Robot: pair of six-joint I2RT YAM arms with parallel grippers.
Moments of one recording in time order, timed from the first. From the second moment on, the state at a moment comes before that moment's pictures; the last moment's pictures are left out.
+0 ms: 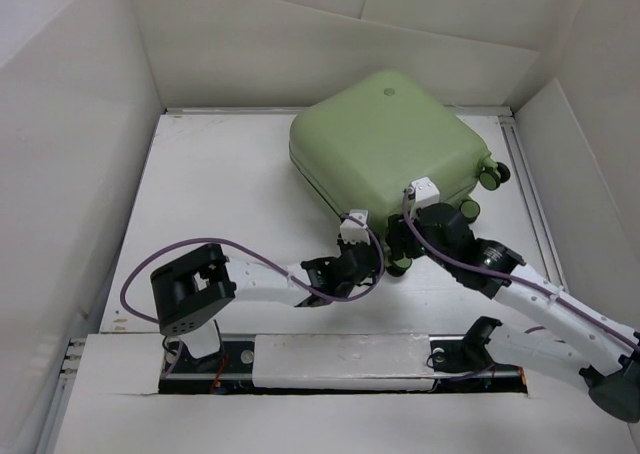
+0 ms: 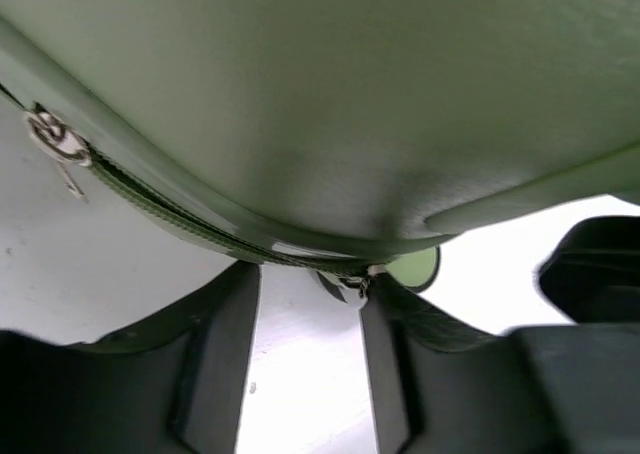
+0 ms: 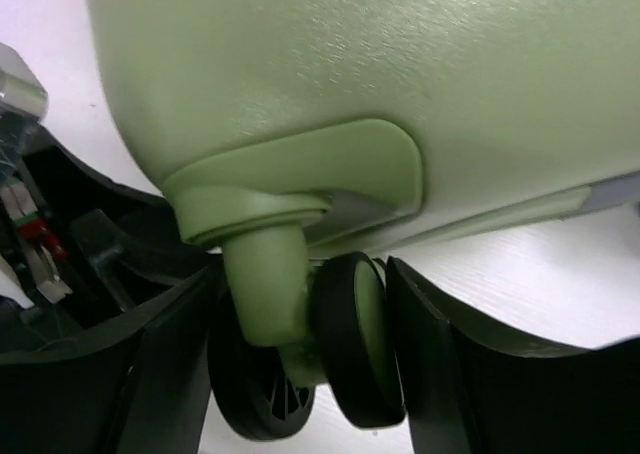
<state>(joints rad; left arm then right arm) -1.23 1.64 0.83 0.27 -0.61 -0.82 0.79 0.90 0.80 -0.49 0.31 0.27</state>
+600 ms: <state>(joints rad) -1.24 1.65 0.88 0.22 -0.62 -0.78 0.77 0.89 0.78 -0.45 0.14 0.20</state>
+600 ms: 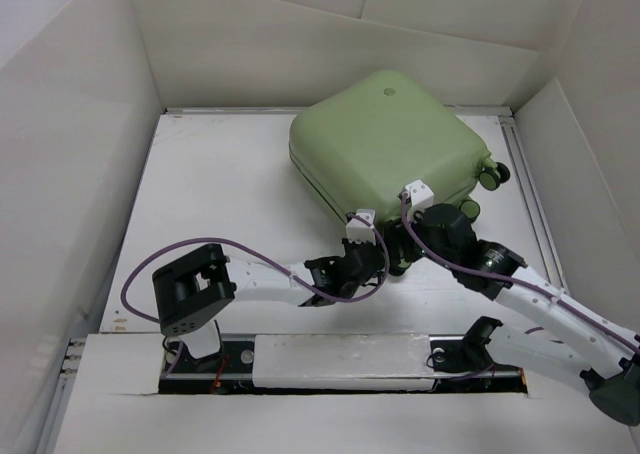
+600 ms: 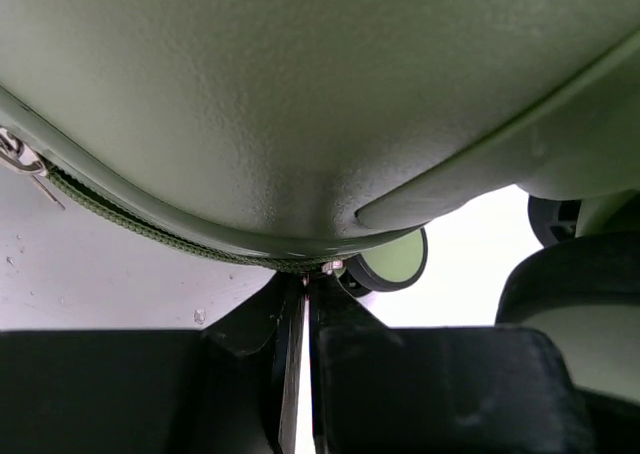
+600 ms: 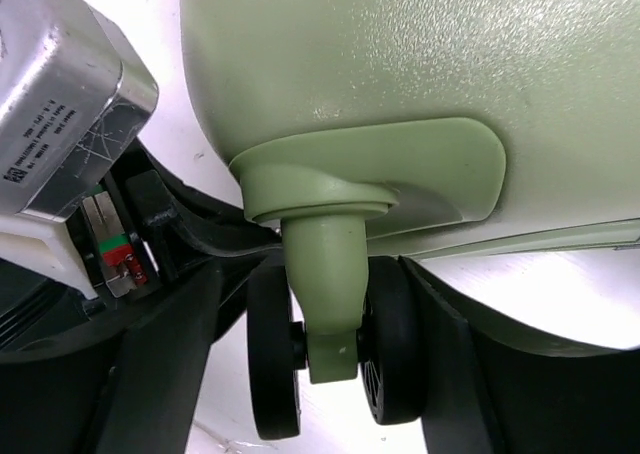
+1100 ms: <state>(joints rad) -1.20 1.54 0.74 0.28 -0.66 -0.77 0.75 0.85 0.74 -0.41 0.15 0.23</state>
